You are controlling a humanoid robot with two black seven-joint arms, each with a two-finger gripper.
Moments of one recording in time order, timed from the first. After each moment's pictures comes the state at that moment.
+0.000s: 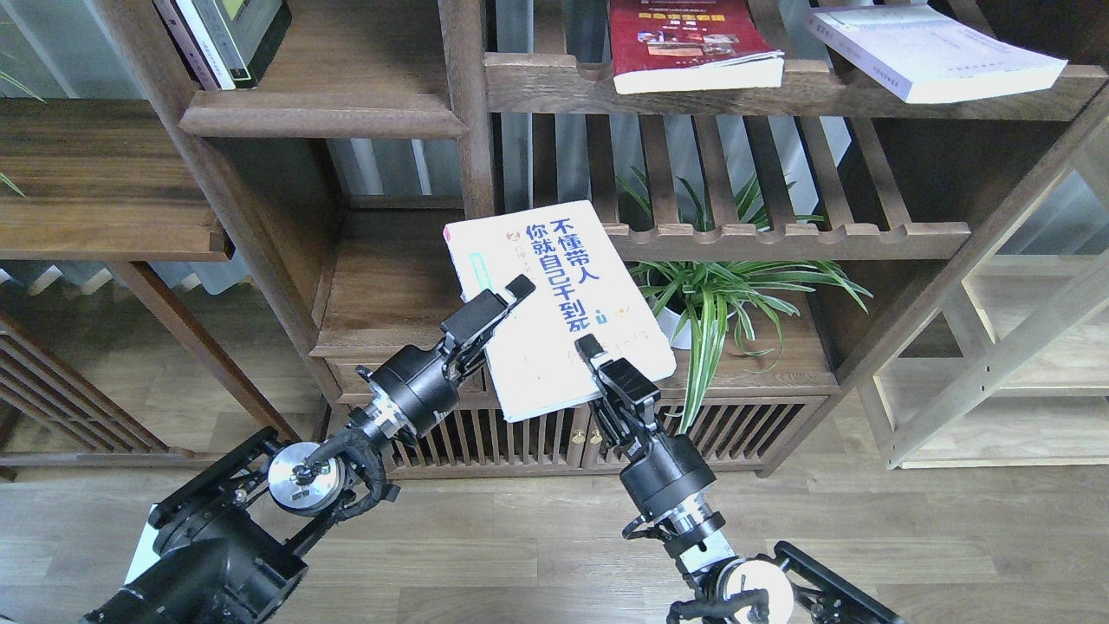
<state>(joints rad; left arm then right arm) -0.39 0.00 -0.81 -1.01 -0.25 -0.49 0.18 0.03 -0.03 0.78 1.25 0.22 0.58 0.22</state>
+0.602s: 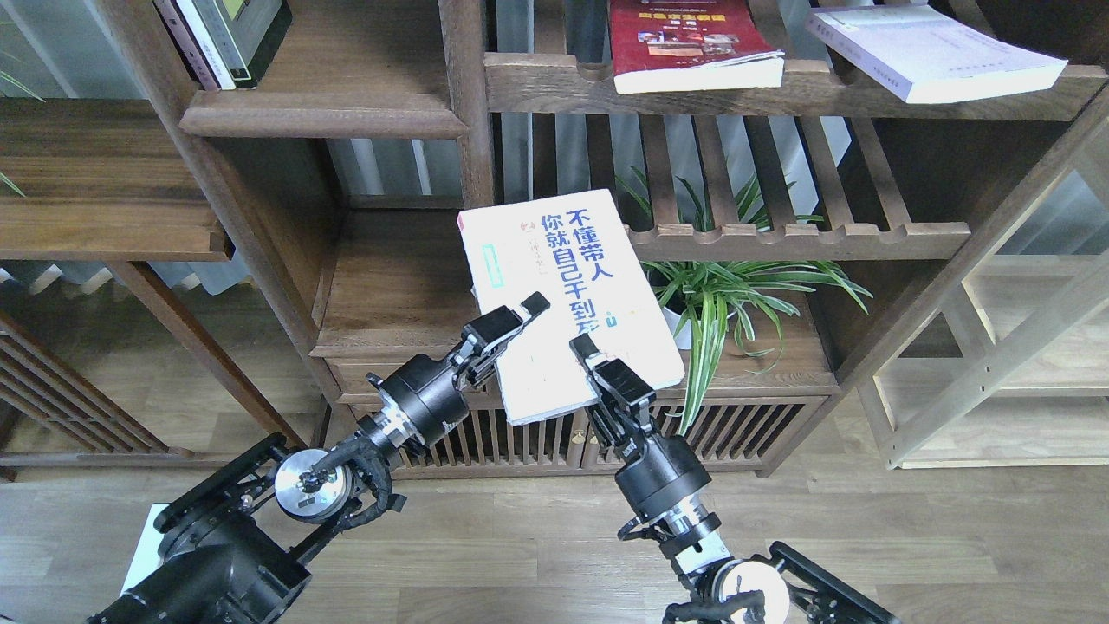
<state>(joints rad) -0.39 0.00 -0.79 -1.03 -0.26 -0.49 0.18 0.03 -0.02 0.77 1.25 0.22 0.58 0.22</state>
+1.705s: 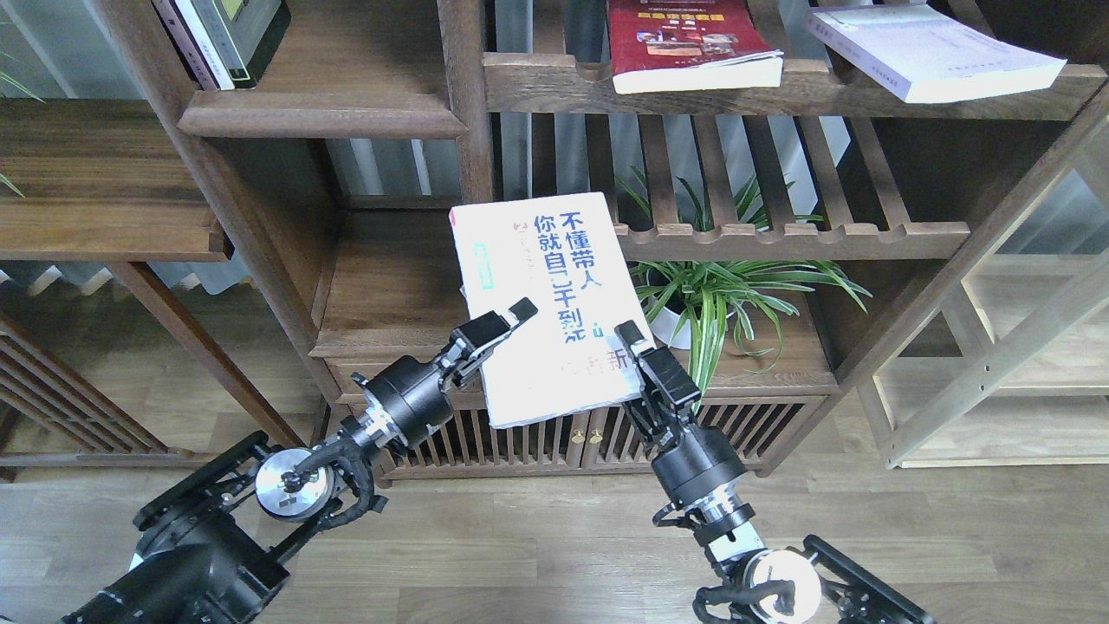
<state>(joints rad) -0.39 0.10 -0.78 -1.04 -0.24 -0.49 0.18 0.02 -0.09 0.87 1.23 0.22 0.58 0.22</state>
